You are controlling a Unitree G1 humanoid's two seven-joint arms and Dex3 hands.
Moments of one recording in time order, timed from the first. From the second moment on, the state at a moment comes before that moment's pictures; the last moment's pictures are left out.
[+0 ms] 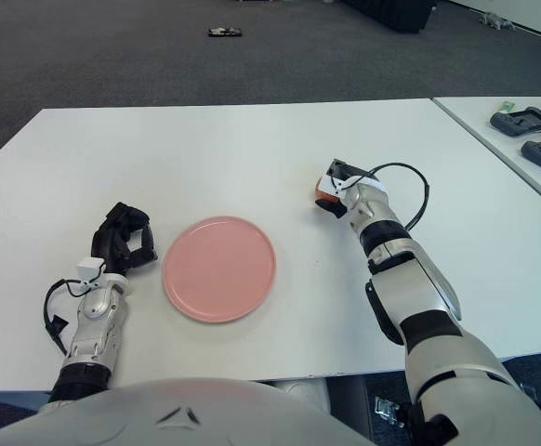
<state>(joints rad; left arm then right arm) 0.08 -0.03 0.12 0.29 -0.05 -0.25 0.07 -0.76 -0.38 0.42 1.07 -0.61 0.10 0.02</state>
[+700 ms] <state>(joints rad) 0.08 -0.03 0.12 0.29 -0.05 -0.26 0.07 -0.66 -0.33 0.31 1.00 -0.54 0.07 -0.25</state>
